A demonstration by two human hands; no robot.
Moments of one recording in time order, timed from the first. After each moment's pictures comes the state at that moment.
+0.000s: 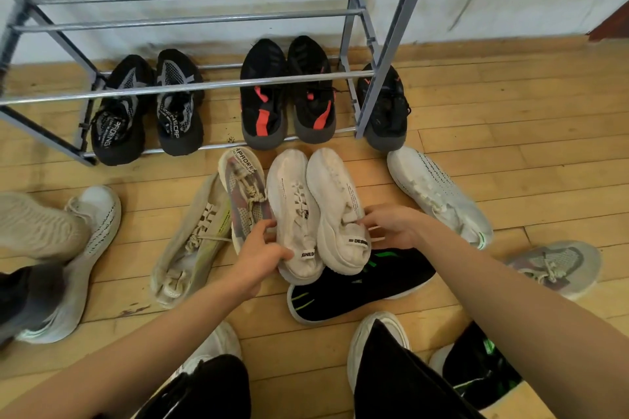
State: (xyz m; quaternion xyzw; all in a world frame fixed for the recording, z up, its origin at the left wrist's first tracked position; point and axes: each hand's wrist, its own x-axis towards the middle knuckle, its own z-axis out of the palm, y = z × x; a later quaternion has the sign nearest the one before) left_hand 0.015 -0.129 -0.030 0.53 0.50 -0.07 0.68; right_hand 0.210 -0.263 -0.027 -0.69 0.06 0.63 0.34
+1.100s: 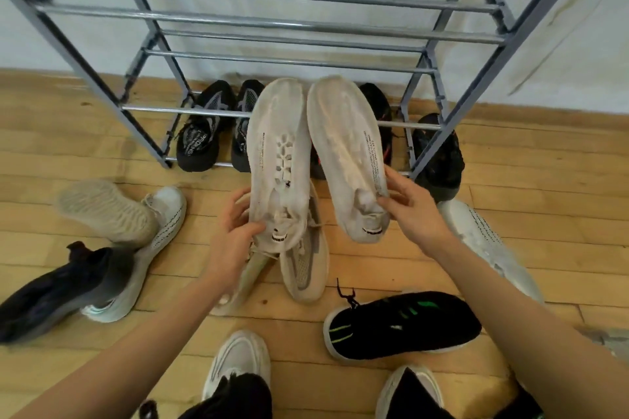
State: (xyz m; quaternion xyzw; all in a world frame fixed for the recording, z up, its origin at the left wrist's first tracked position) left_hand -0.043 -0.050 0.018 0.51 0.43 0.26 0.70; right_hand 0.186 -0.191 0.041 -0.77 -0.30 0.33 0.46
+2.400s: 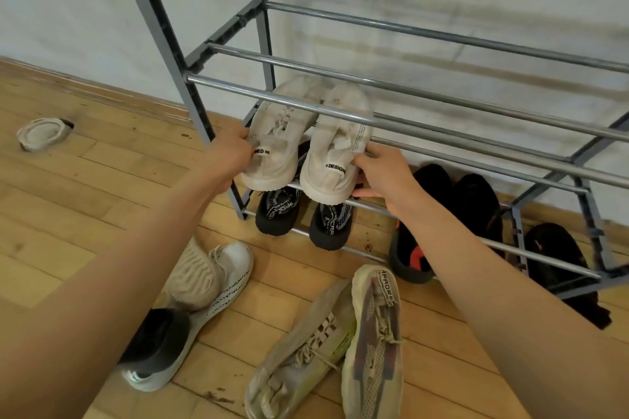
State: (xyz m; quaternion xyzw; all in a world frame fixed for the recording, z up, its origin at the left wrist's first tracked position) left_hand -0.036 0.215 0.092 0.64 0.58 0.22 0.46; right_hand 0.155 0.101 0.084 -0.72 -0.29 0.42 0.47
